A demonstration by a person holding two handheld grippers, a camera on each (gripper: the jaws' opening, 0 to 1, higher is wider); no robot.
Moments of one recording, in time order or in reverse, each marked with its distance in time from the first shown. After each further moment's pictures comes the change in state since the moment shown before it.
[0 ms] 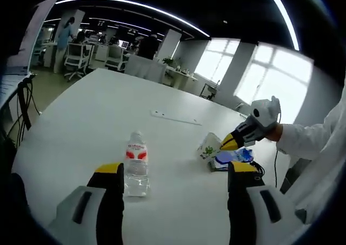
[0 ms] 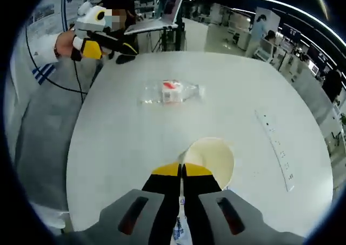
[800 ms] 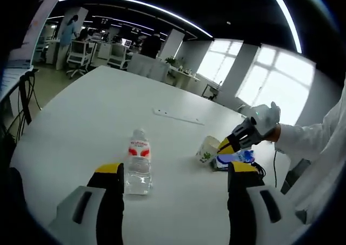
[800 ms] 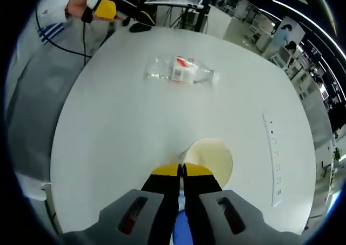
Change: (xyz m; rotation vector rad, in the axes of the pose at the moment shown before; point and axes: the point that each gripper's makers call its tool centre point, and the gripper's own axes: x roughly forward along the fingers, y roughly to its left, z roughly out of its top) left arm 0.002 0.008 -0.005 -0.024 0.000 0.008; right arm 0.020 0.000 -0.015 -0.198 0.133 0.007
